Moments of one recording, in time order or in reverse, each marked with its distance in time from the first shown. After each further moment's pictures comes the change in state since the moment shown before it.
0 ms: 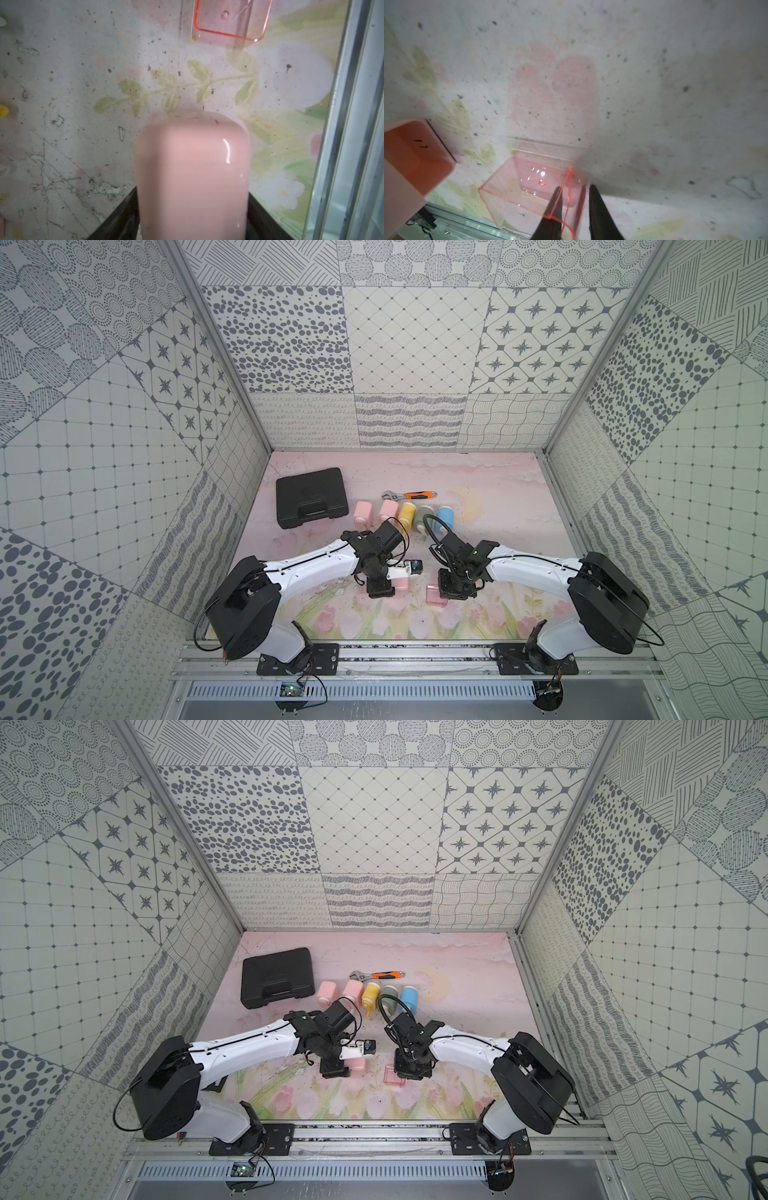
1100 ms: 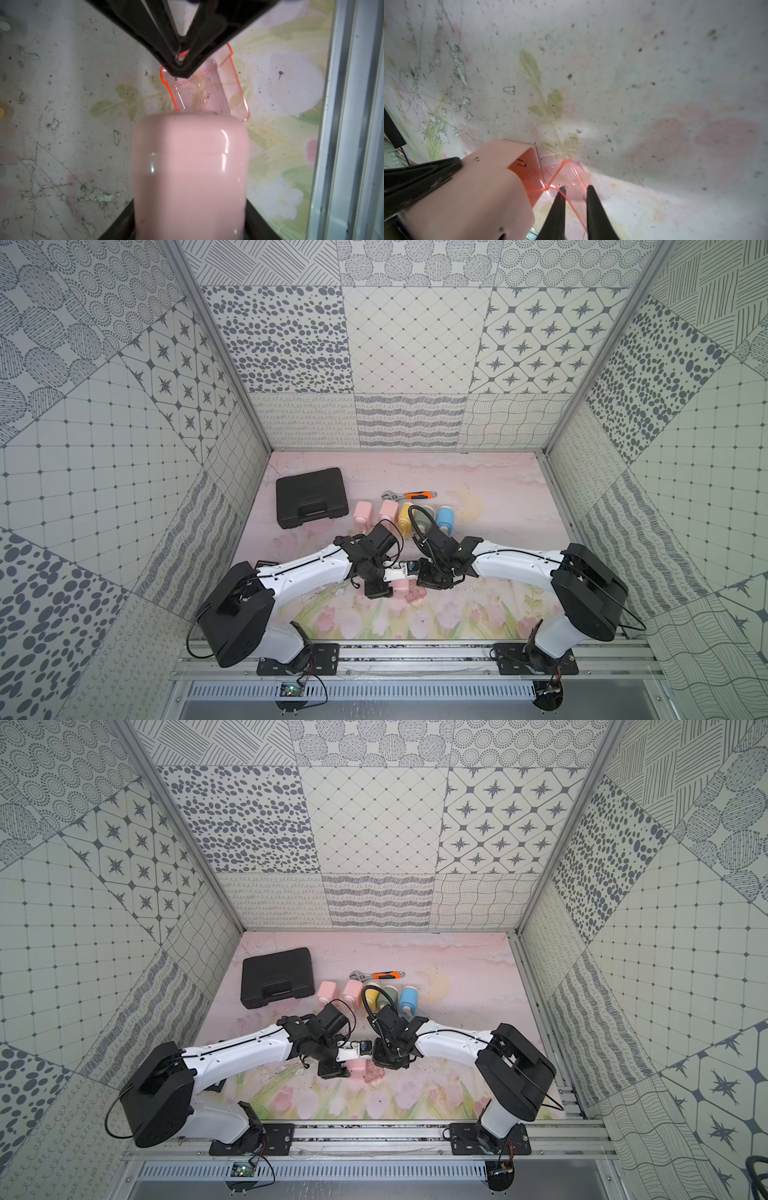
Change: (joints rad) left arm 0.022 -0.039 -0.076 0.086 0.066 0.006; right arm 0.075 0.114 0.130 0.162 -0.021 0.090
